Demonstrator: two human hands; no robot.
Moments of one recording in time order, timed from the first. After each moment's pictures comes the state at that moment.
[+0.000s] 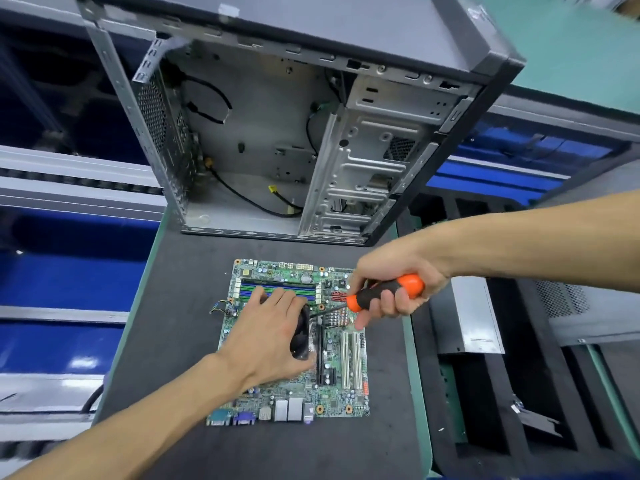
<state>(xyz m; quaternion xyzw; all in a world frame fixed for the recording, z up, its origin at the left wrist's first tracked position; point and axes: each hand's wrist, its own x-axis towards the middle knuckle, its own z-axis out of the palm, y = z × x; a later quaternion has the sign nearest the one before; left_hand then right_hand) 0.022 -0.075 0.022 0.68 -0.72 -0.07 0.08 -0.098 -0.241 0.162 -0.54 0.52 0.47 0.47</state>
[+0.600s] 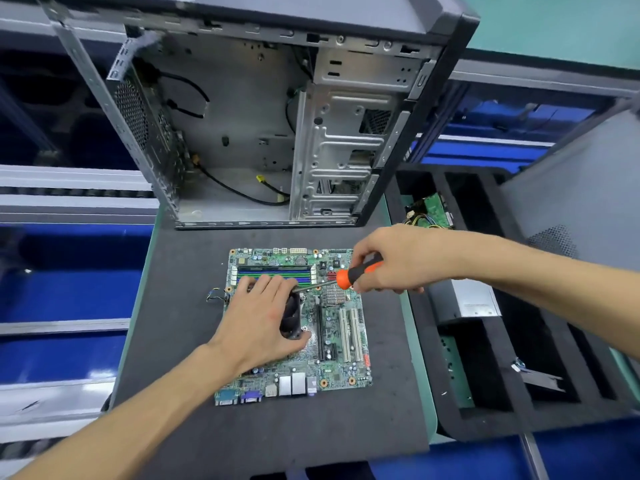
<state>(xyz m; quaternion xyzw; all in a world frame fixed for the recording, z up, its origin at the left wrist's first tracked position) 0.028 -0.063 0.009 0.67 -0.73 -0.04 0.11 -0.142 -0.202 0.195 -0.82 0.40 0.28 0.29</state>
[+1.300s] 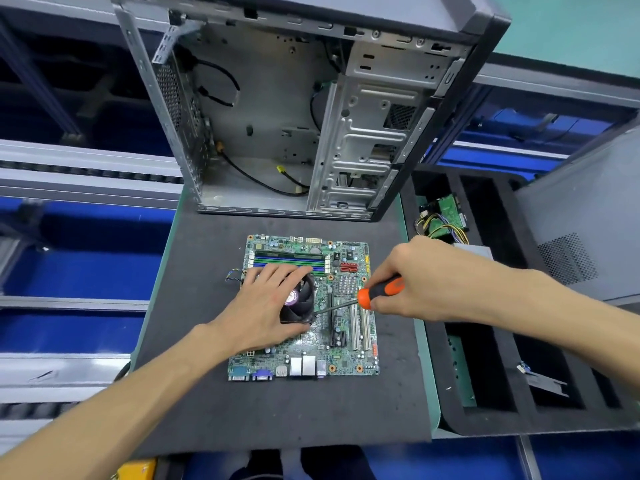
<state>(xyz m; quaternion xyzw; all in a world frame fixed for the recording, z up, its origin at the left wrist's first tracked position) 0.049 -0.049 -0.001 0.65 -0.73 -0.14 0.13 -0.165 -0.161 0.195 -0.91 0.33 0.19 0.16</state>
